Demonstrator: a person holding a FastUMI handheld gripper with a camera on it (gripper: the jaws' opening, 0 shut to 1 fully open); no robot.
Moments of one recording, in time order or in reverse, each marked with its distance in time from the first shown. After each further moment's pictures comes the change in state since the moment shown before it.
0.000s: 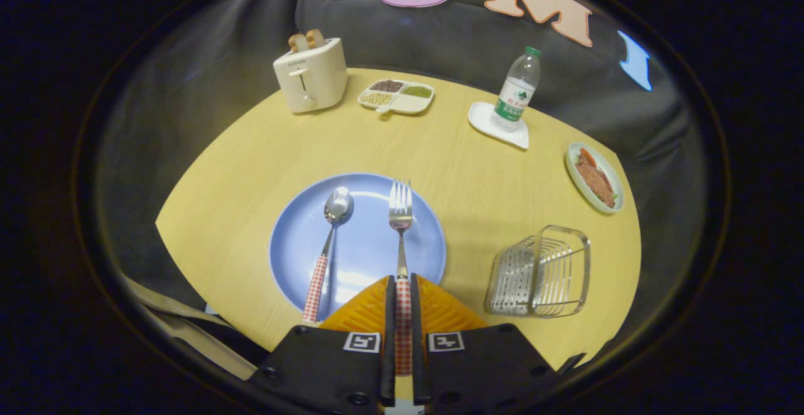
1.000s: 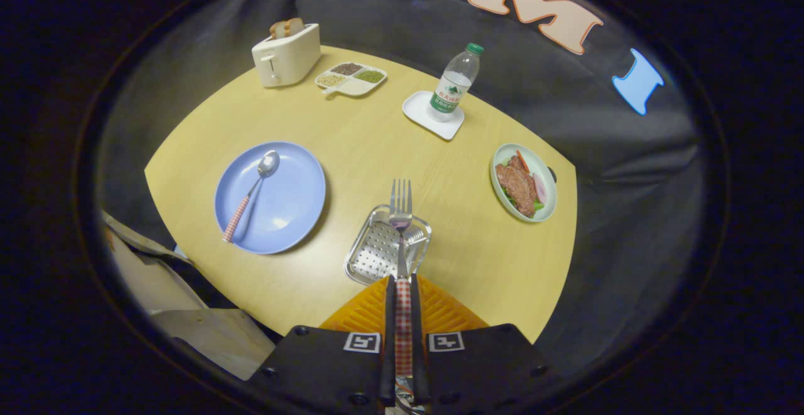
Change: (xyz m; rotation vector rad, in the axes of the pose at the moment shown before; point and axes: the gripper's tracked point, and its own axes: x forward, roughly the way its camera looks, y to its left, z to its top) arm -0.069 -0.165 -0.004 -0.207 0.174 -0.078
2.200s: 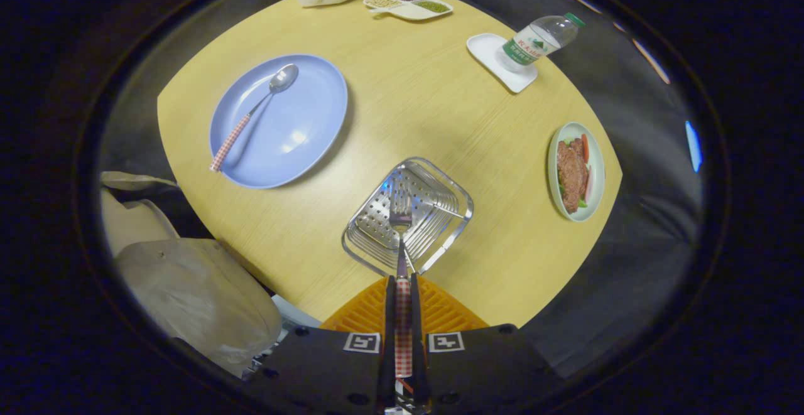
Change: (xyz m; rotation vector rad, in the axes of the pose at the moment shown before) arm 0.038 0.014 -0.018 -0.272 0.375 0.115
